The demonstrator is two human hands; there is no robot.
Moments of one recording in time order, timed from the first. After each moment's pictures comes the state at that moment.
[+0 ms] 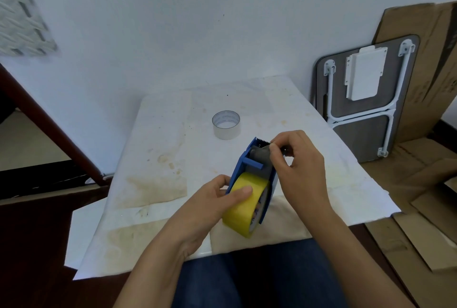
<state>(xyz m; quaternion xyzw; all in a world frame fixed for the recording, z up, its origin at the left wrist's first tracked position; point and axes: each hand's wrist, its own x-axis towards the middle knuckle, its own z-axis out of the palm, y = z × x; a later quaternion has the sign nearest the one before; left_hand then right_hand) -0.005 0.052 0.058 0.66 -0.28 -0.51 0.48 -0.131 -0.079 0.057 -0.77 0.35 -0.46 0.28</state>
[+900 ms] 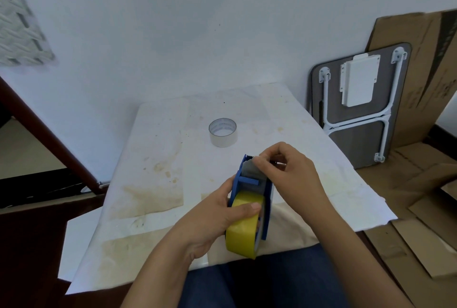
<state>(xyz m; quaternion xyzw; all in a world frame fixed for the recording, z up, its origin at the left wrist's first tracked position) -0.008 0.036 0.051 0.62 -0.31 -0.55 0.46 -0.134 -0.084 0.070 -0.74 0.39 -0.33 0.43</state>
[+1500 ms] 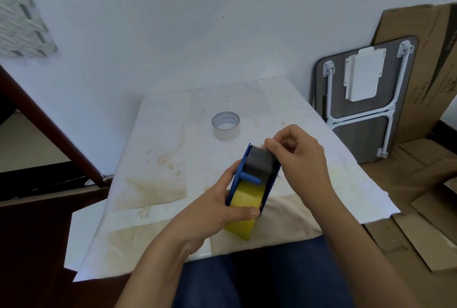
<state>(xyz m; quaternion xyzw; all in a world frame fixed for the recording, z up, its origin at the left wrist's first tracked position) -0.003 0.048 0.057 0.65 -0.38 -0.51 0.42 -0.131 -0.087 0.080 -0.72 0.40 -0.39 0.42</state>
